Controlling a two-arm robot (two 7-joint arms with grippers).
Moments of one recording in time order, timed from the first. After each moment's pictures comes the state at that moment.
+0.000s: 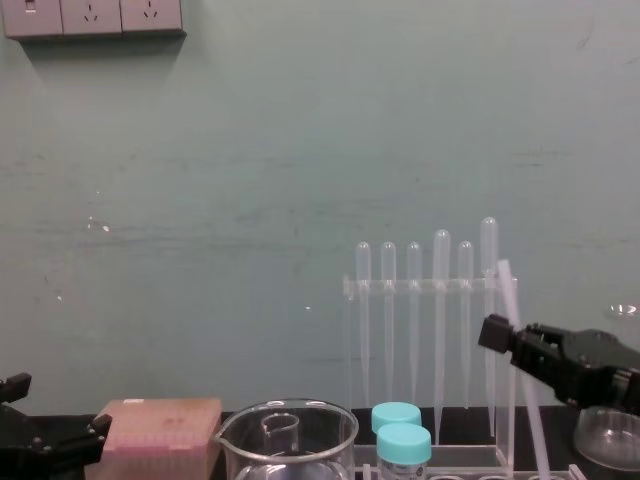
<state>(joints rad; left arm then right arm) -0.20 0.60 0.45 -1.41 -0.25 -0.12 0.03 0.38 0.42 -0.39 -1.14 0.70 -0.29 0.88</state>
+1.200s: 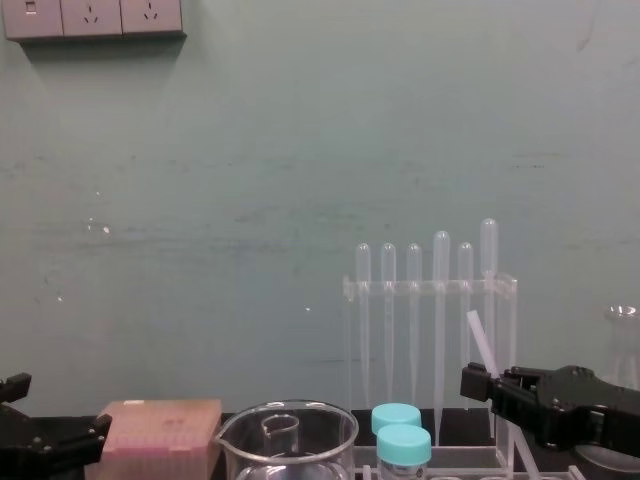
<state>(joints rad) -0.20 0.60 0.45 -1.41 -0.25 -0.12 0.03 0.42 0.42 -0.45 -1.10 0.61 -0.23 0.83</state>
